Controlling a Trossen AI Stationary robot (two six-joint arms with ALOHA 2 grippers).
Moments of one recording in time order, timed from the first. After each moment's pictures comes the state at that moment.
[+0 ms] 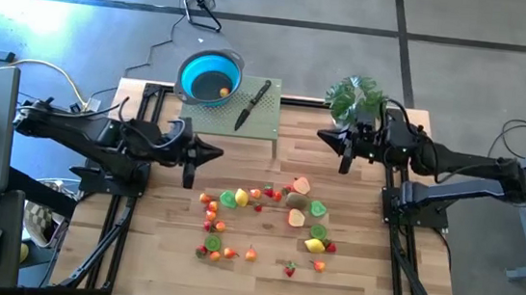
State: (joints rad) left arm -0.20 0.89 0.97 -0.29 -0.41 -0.39; right arm -0.07 0.90 0.88 -0.07 0.20 0.46
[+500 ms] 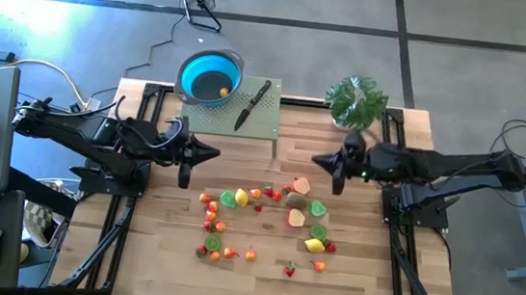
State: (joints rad) left arm -0.20 0.87 0.97 -0.33 -0.39 -0.37; right arm 0.11 0.97 0.89 -0.27 0.29 0.63
